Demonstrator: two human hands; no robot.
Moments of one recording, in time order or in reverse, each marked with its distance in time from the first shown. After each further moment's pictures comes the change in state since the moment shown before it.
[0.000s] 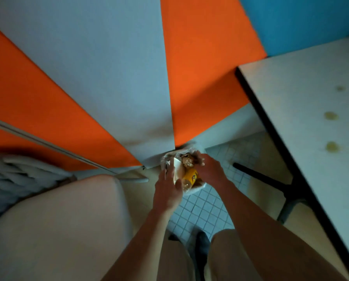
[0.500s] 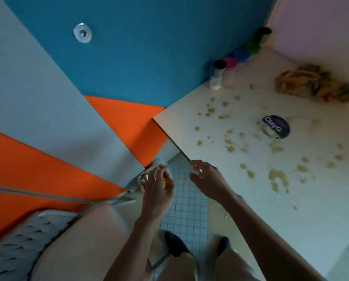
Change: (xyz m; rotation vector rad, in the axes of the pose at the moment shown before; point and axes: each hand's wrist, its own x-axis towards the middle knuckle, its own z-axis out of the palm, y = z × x) left_hand -0.209 0.229 -0.143 0.077 -0.030 0.415; right_hand -0.331 -0.025 -0.235 0.168 0.262 -0.106
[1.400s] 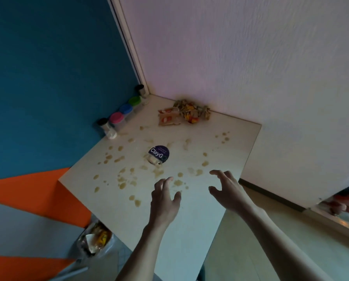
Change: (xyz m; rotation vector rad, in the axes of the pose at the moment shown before) left_hand -0.095 0.351 0.264 0.035 -0.190 0.257; right_hand -0.225 0.312 -0.305 0.024 0.348 0.224
